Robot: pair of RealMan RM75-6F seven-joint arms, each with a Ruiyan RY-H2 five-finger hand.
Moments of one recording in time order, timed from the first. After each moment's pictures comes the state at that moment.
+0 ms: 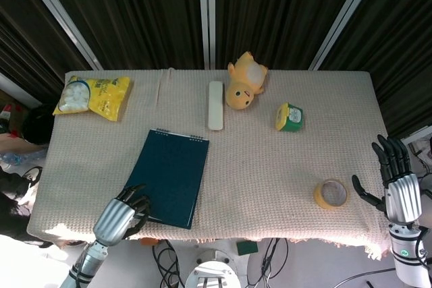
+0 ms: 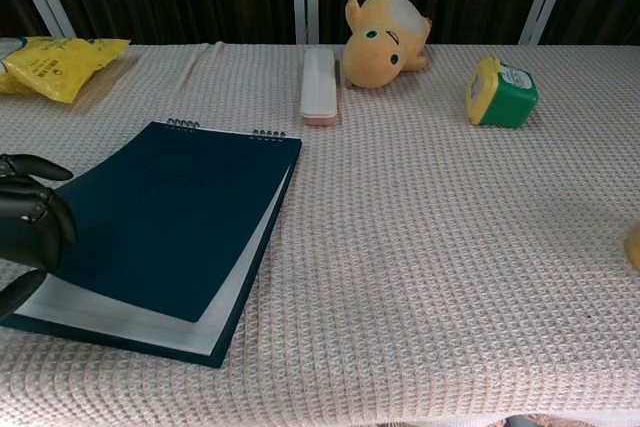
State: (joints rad) left arm -0.21 -1.55 0.23 -1.50 1.79 1.57 0.16; right arm 0.15 -1.39 0.11 -1.21 -1.73 1.87 0.33
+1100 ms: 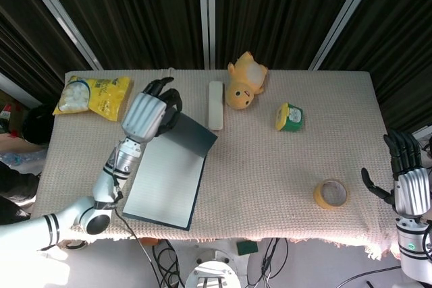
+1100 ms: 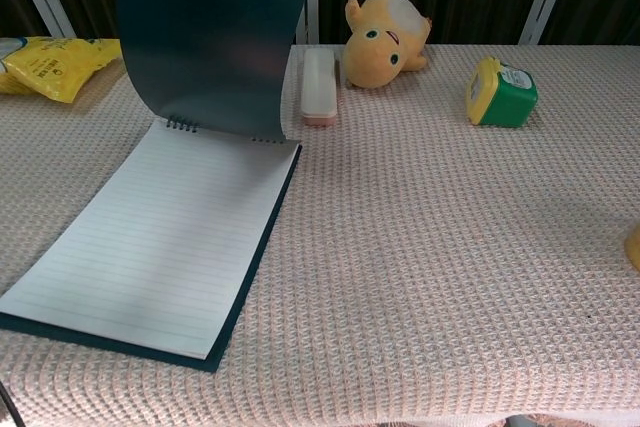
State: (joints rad) left arm -0.73 -1.47 -0.46 -1.62 1.34 1.11 0.32; right arm 0.16 -1.39 0.14 -1.17 -1.66 1.83 0.39
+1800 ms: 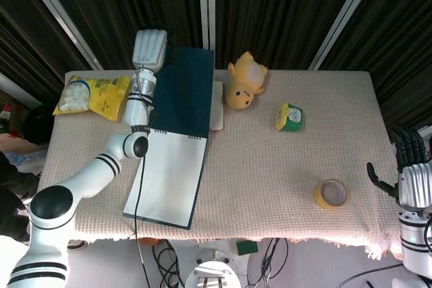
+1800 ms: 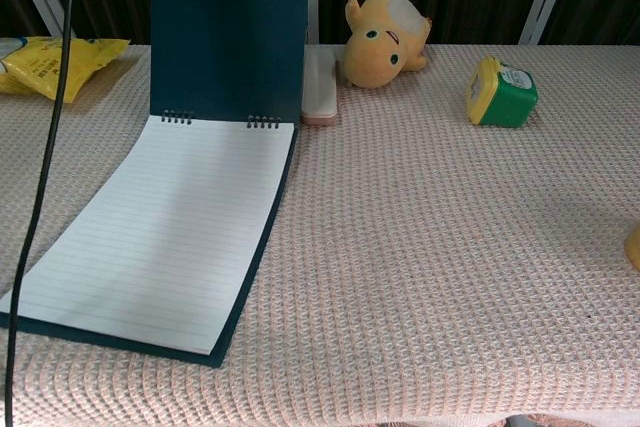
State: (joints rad) left arm -1.22 -1.77 -0.61 -0.63 0.97 0.79 0.24; right arm 0.16 -1.42 0.16 -1.08 -1.58 1.76 0.45
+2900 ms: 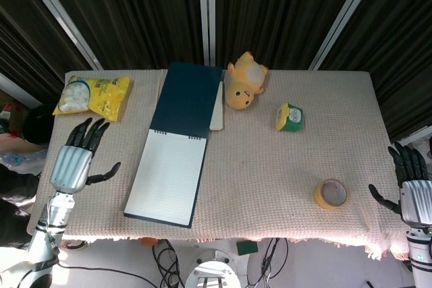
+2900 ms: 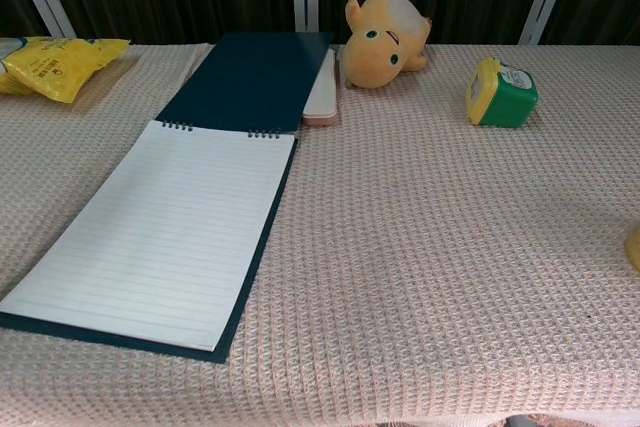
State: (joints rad) left arm -0.35 -1.28 0.05 -1.65 1.49 1.60 0.22; right arm 0.07 -1.32 0.05 -1.22 -1.57 1.69 0.28
